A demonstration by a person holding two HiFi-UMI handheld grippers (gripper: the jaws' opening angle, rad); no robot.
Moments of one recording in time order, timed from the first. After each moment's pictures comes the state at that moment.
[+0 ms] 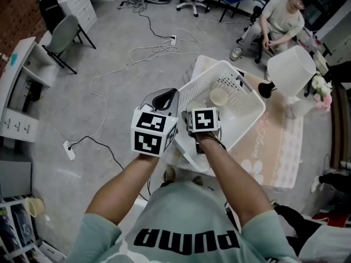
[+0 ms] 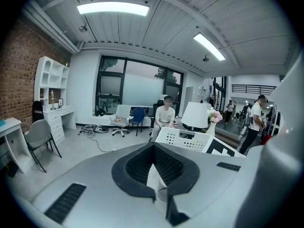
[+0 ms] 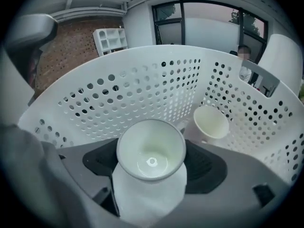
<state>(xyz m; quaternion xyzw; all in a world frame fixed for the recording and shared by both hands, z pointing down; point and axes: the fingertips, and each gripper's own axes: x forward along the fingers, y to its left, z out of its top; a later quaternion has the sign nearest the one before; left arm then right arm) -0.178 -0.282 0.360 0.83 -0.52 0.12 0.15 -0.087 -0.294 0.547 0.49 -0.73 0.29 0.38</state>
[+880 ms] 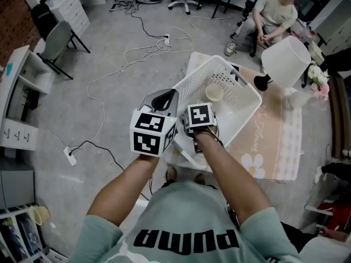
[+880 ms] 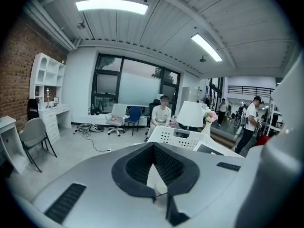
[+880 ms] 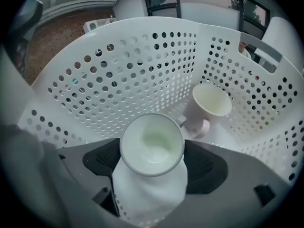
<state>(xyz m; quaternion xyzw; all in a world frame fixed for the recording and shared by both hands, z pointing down) -0.161 -0.278 0.366 0.84 -0.50 0.12 0.15 -0.083 -0.279 0.572 0.47 -0.71 0.34 0.40</state>
